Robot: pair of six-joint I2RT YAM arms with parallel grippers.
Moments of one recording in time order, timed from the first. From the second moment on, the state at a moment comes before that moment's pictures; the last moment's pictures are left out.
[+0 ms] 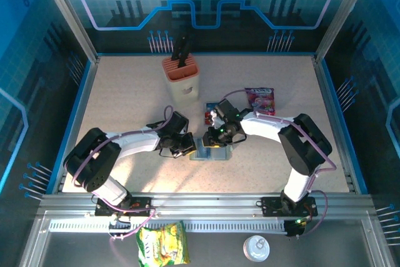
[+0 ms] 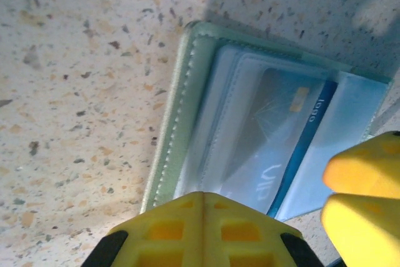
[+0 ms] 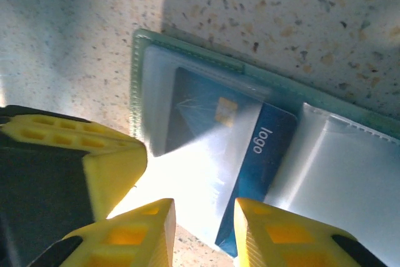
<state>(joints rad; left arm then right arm) -0.61 1.58 0.75 -0.26 0.34 -1.05 0.65 1.75 1.02 -0.45 -0.49 0.58</state>
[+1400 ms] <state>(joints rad) -0.62 1.63 0.79 -0.28 0.36 -1.01 0.61 1.76 0.90 -0.29 -0.58 0.67</state>
